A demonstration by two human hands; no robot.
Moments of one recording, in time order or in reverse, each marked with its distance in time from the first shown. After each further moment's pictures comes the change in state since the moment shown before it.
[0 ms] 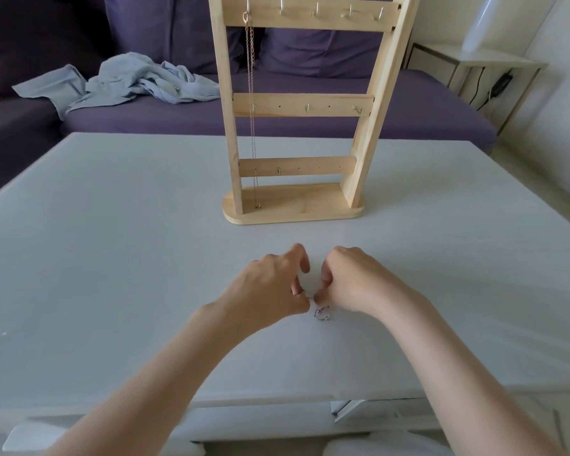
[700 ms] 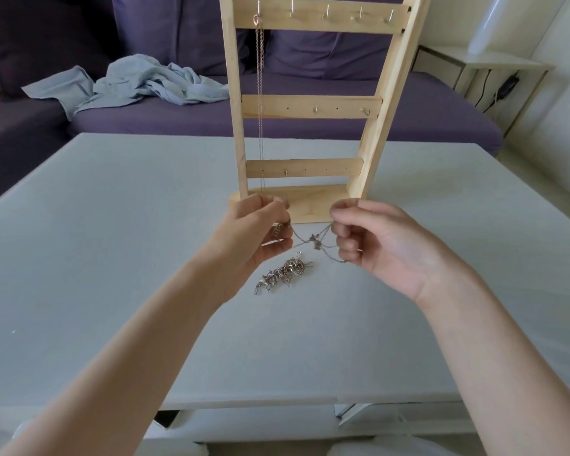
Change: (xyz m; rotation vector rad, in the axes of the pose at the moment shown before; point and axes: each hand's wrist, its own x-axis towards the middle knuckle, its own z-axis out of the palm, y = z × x) left_hand 0.007 0.006 -0.046 -1.264 0.282 -0.273; right_hand -0.005 0.001 -0.035 1.389 0.007 -0.135
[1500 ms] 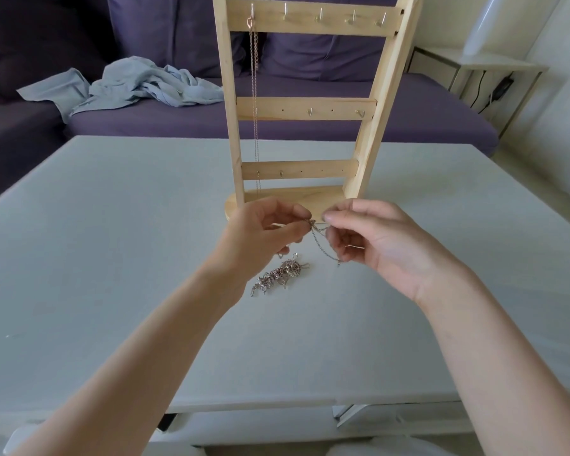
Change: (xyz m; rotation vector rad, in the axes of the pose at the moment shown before) left_hand -0.001 -0.007 0.006 0.349 -0.033 0.189; right_hand -0.003 -0.001 -0.002 -0.199 0.010 -0.080
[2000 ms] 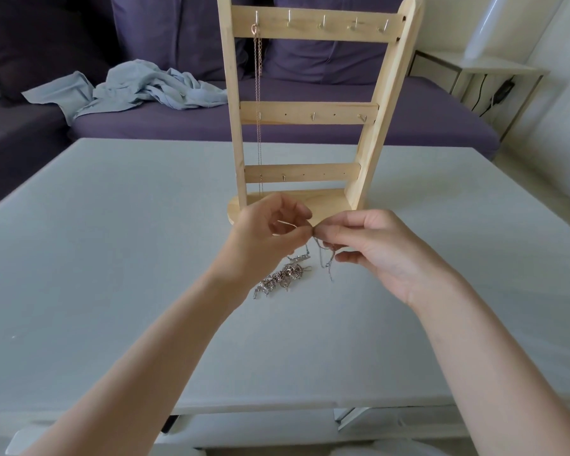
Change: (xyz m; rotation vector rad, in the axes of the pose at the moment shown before) left_hand 0.001 -0.001 0.001 0.059 -0.007 0.125; right_hand 0.003 0.005 0.004 -0.177 0.043 0.027
